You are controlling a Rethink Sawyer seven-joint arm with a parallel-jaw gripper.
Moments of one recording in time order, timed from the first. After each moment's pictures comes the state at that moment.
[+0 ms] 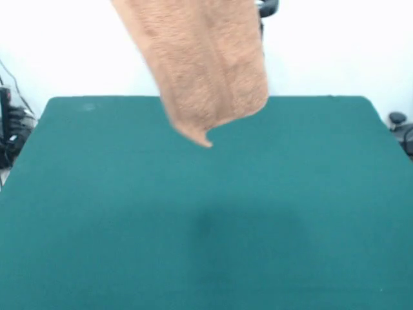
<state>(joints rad) -0.04 -1.24 0.39 1.55 -1.19 1.51 2.19</state>
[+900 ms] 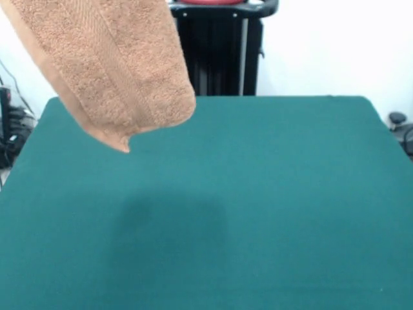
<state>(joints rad) 0.05 -1.06 0.21 1.52 -1.44 1.52 2.23</state>
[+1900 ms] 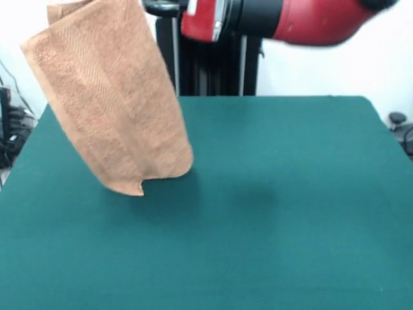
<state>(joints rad) 0.21 -0.48 0.05 1.40 -1.60 1.83 2.85</state>
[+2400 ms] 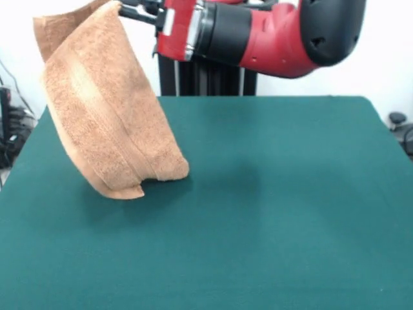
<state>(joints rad) 0.20 -0.38 -0.02 1.39 -1.60 1.83 2.94</state>
